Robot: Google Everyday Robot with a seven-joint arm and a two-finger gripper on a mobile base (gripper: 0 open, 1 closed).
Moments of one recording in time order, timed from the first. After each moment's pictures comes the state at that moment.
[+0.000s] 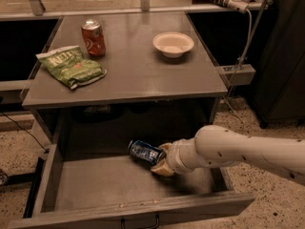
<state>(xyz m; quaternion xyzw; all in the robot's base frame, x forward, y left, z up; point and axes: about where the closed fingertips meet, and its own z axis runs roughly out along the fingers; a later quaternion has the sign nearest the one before) 0.493 -0.037 0.596 -0.57 0.75 0.14 0.30</state>
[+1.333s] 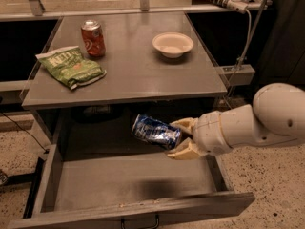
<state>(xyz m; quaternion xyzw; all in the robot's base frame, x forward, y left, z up) 0.448 -0.064 0.770 -0.62 0.66 0.21 0.37</state>
